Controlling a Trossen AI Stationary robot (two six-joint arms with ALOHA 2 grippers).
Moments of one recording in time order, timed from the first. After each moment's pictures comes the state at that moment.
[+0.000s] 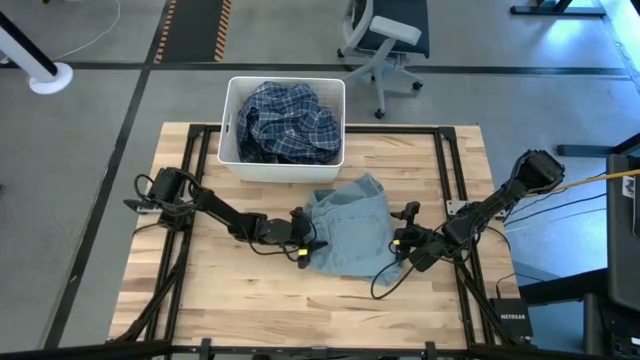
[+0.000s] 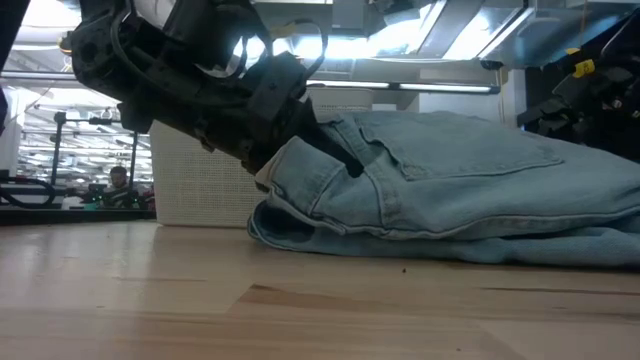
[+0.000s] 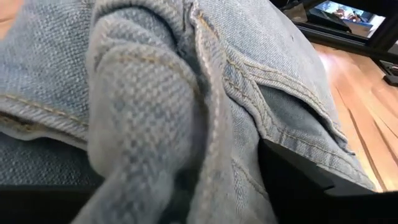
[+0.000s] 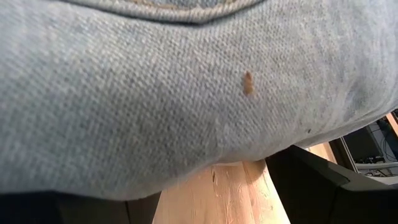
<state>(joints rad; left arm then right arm) -0.21 1.89 0.71 0.82 -0.30 -0.32 0.62 1.27 0.29 -0.05 0.93 0.18</state>
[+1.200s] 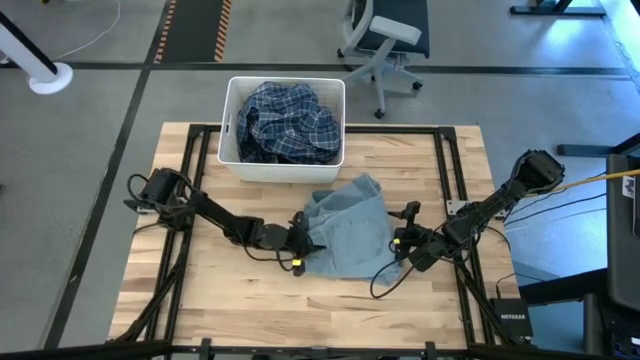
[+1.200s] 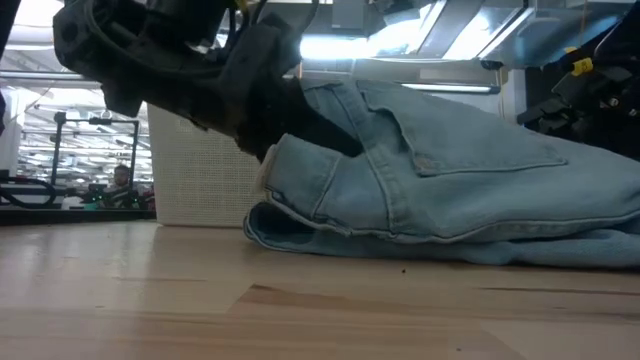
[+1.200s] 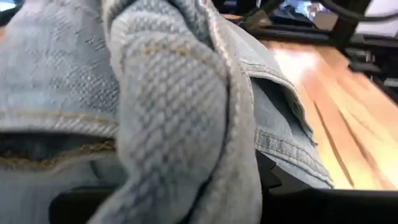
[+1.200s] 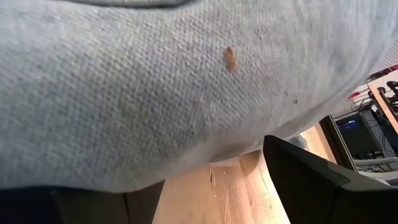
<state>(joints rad) -0.27 1.85 0.71 0.82 -0.30 -0.19 0.62 1.27 0.29 -0.05 0.95 0.20</state>
